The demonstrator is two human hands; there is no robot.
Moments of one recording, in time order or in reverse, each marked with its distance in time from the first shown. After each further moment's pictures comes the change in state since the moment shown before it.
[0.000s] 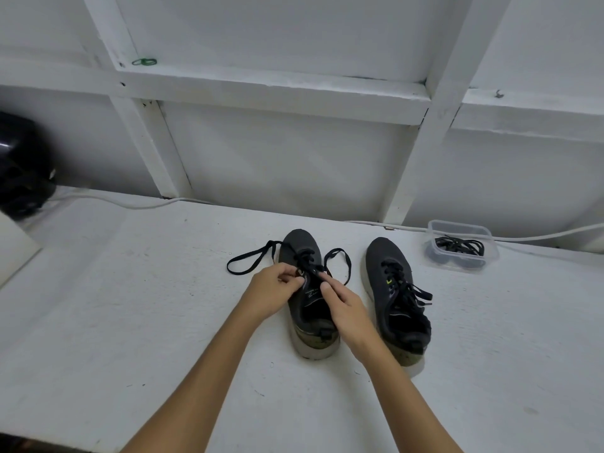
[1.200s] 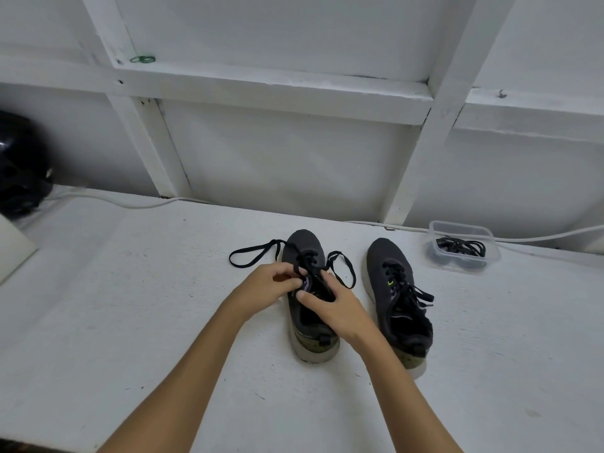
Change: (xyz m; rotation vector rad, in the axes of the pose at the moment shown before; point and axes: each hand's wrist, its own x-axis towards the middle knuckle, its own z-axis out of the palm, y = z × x) left_hand 0.010 -0.008 -0.018 -0.165 -0.186 0.075; right_hand 0.009 -0.010 0.006 -0.106 -0.112 -0.017
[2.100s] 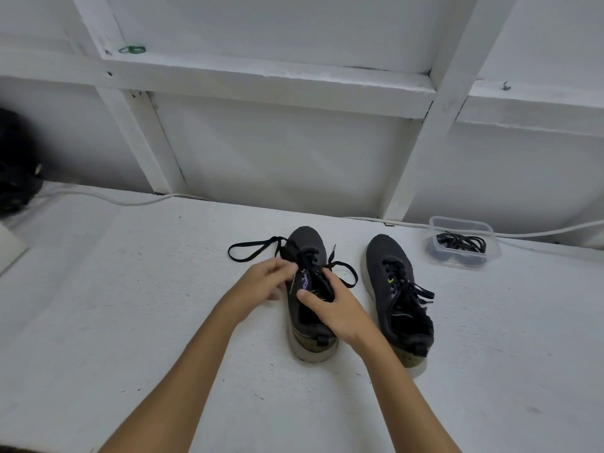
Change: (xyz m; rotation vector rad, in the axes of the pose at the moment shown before) left_hand 0.004 -0.006 -0.001 -0.148 0.039 -0.084; right_hand -0.006 -0.006 -0.002 0.002 0.027 0.039
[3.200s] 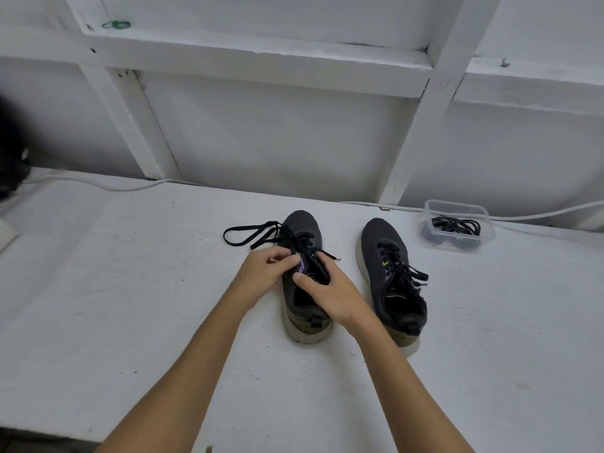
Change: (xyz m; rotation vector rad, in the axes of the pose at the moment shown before) left_hand -0.003 -0.003 0.020 0.039 0.085 0.060; right_hand 0.002 0.005 0.002 0.000 -0.002 0.005
